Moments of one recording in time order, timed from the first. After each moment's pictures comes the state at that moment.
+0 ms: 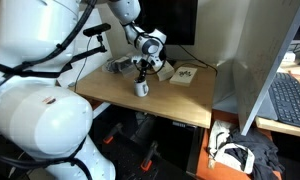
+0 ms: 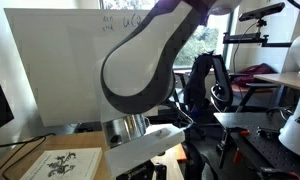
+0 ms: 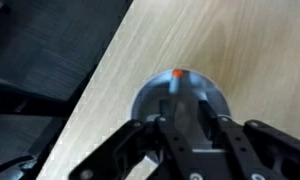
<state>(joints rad) 0.15 0.63 0.07 -1.86 0.57 2.23 0.77</state>
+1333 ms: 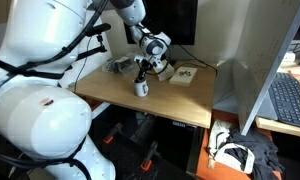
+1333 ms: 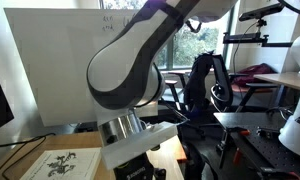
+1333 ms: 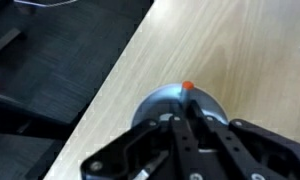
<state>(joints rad) 0.11 0.69 0.07 -1.77 0.64 2.07 0.70</state>
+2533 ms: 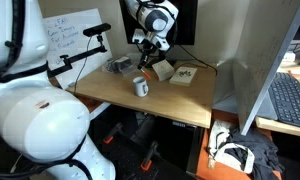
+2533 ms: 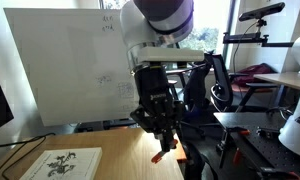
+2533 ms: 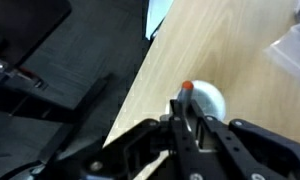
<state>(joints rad) 0.06 0.24 0.01 -2.09 0.61 2.05 0.69</state>
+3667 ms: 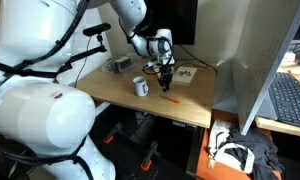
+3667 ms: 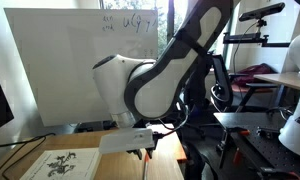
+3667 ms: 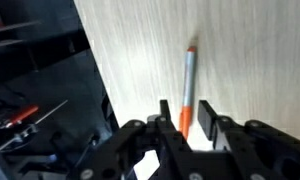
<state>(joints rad) 0.27 0.66 -0.21 -1.85 0.03 2.26 1.69</state>
